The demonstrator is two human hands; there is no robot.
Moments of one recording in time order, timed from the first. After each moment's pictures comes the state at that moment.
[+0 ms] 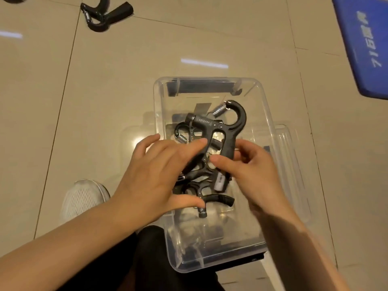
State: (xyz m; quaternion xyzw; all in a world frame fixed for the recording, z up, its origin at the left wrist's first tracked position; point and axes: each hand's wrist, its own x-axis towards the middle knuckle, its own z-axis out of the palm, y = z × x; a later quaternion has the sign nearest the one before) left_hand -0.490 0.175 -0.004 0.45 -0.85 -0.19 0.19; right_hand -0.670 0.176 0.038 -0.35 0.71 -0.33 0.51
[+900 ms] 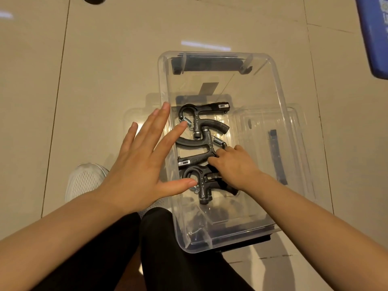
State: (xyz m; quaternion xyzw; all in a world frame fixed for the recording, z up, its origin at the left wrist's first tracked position) left_hand -0.465 0.187 -0.026 0.49 -0.82 -0.28 0.11; right_hand -0.698 0.174 -0.077 -0.82 0.48 0.29 0.12
